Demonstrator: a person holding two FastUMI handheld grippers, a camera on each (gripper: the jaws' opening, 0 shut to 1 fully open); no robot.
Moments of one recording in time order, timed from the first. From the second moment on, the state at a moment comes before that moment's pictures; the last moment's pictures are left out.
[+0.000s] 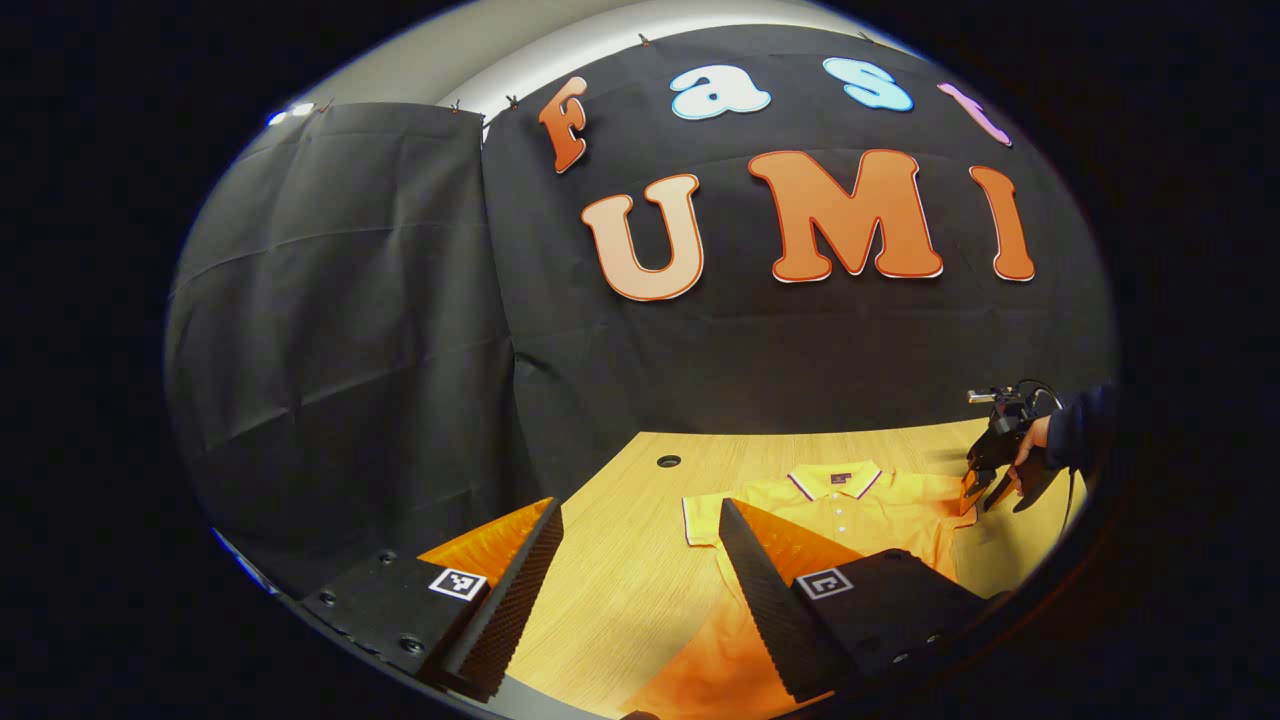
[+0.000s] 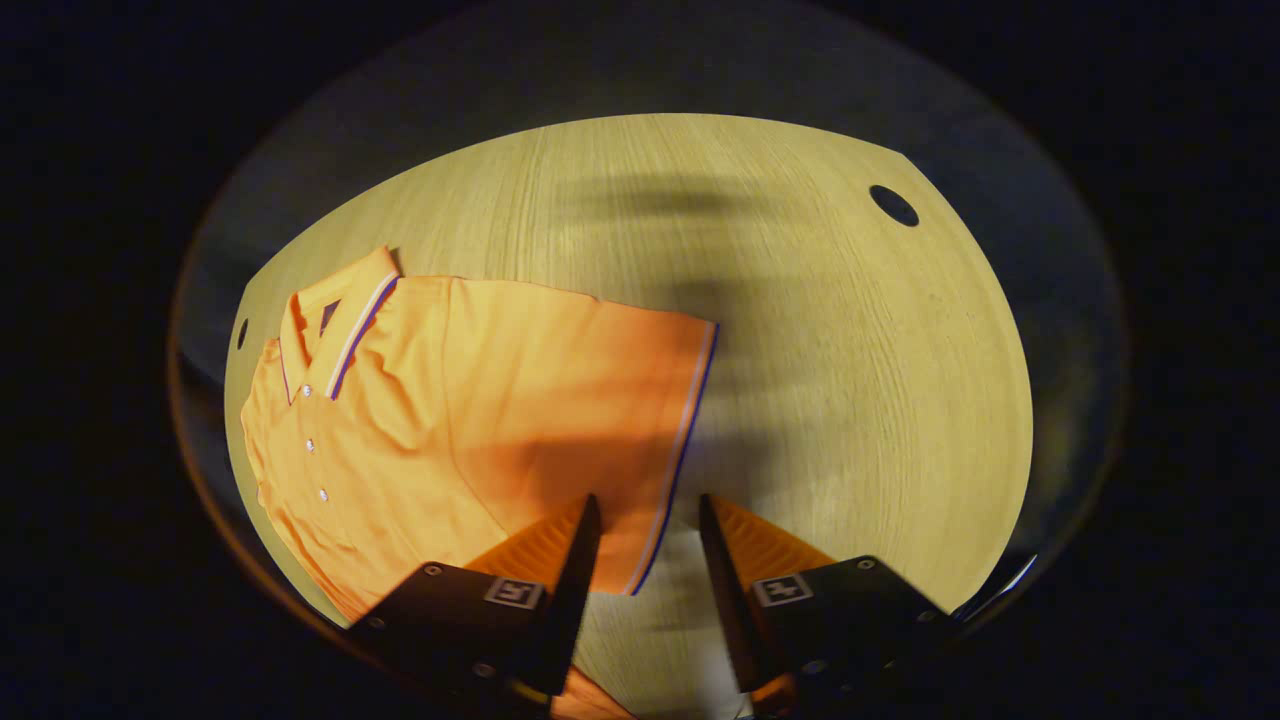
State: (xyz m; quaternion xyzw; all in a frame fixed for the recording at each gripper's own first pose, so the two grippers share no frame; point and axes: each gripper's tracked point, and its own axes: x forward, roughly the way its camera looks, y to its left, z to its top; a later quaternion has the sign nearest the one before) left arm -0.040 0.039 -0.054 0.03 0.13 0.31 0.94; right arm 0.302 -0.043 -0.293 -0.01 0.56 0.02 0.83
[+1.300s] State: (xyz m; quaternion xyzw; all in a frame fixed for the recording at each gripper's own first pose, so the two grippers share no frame) left arm -0.052 0.046 -0.068 0.01 0.15 0.33 0.93; right arm 0.290 0.095 -0.214 0.08 0.49 0.24 0.83
